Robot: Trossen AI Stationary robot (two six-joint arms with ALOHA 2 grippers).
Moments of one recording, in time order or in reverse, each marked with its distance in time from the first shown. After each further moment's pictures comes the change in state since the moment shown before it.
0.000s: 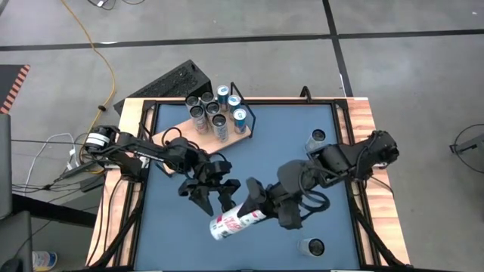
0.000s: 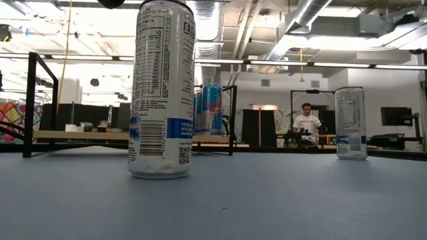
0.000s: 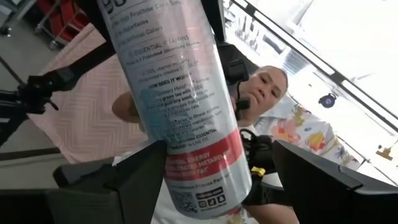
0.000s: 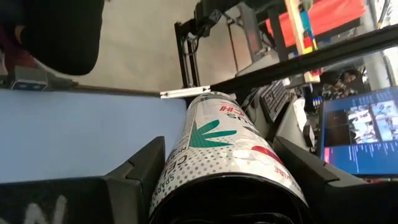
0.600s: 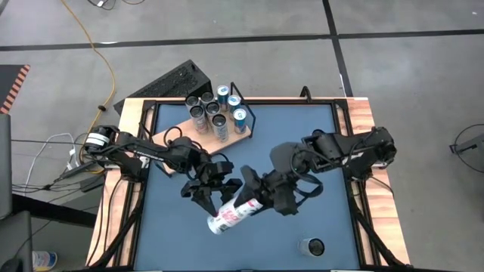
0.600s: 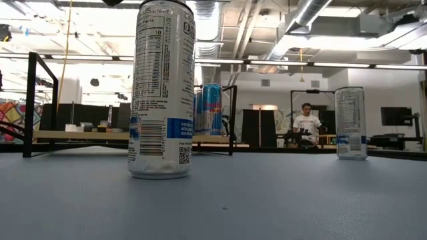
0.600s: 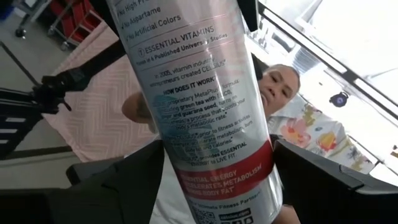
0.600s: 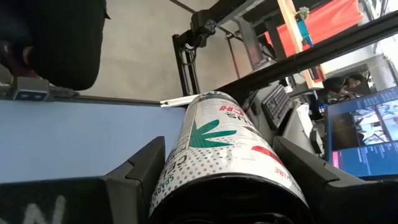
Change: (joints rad) left arm -0.002 -0.002 0.021 -0.098 -0.015 0.077; right arm -0.100 0.000 0.001 0.010 -0.148 0.022
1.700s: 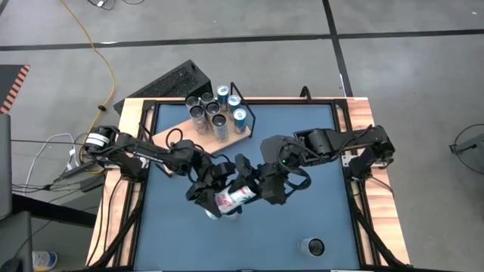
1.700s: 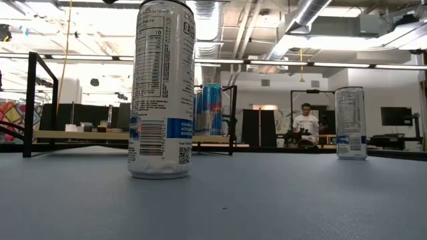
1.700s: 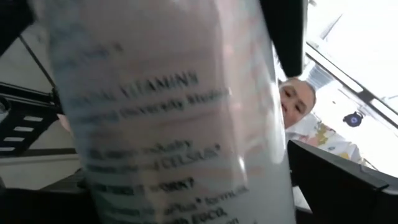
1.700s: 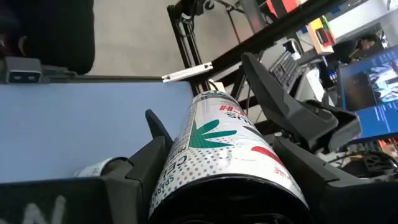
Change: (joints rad) left arm -0.022 0.001 0.000 -0.077 -0.104 0.033; right arm -0.063 0.002 -0.052 0.001 0.004 0.064
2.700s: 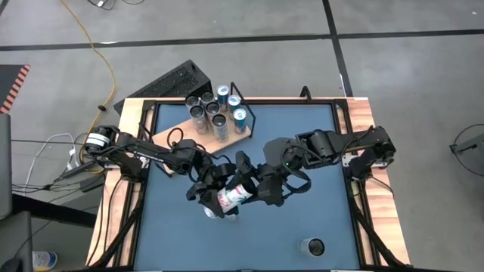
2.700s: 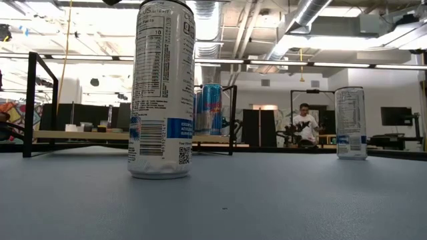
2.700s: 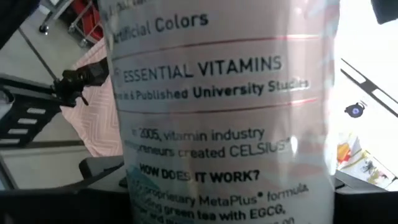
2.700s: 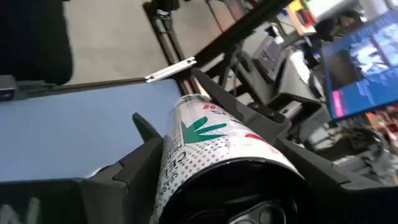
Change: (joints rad) left arm 0.021 0.001 0.000 -0.021 0.048 0.021; right arm 0.030 -0.007 0.000 0.052 0.091 0.129
